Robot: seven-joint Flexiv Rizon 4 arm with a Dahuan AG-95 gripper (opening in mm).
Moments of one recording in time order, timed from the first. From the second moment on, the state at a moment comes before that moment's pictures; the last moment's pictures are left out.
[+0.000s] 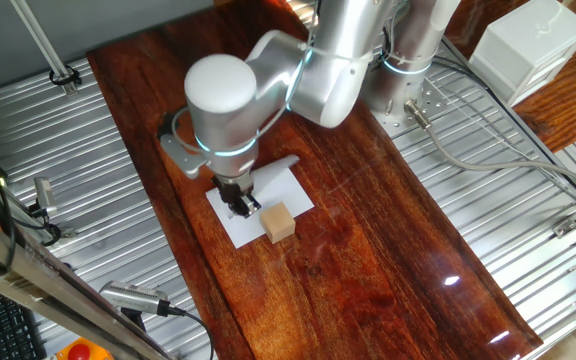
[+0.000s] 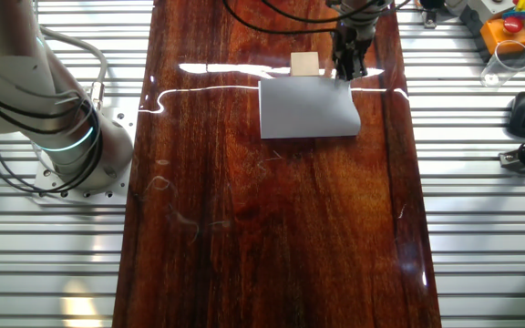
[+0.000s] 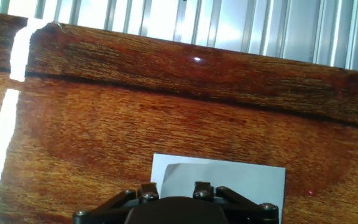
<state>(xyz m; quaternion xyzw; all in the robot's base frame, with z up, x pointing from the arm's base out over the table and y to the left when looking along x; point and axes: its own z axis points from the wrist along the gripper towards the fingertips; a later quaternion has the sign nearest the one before) 0.517 0.137 0.082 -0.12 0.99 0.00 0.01</state>
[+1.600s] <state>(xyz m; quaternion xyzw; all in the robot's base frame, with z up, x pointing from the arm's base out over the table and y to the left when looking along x) 0.495 0.091 0.088 -0.23 0.97 0.01 0.01</state>
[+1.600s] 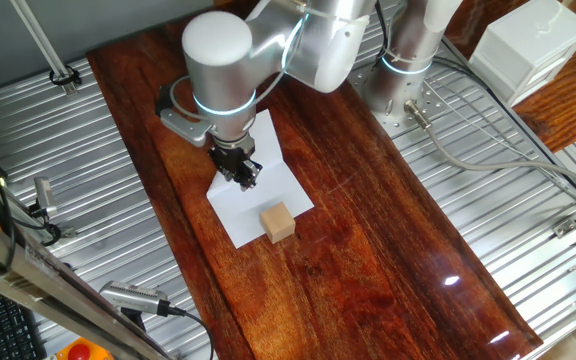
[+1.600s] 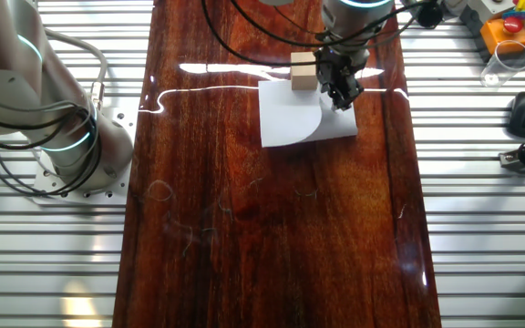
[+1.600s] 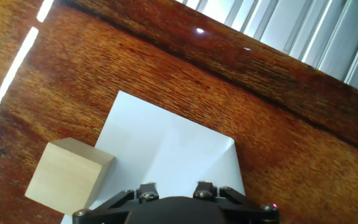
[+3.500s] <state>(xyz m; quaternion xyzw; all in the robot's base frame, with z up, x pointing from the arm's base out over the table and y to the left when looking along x) 0.485 0.055 0.081 -0.22 0.97 0.01 0.00</state>
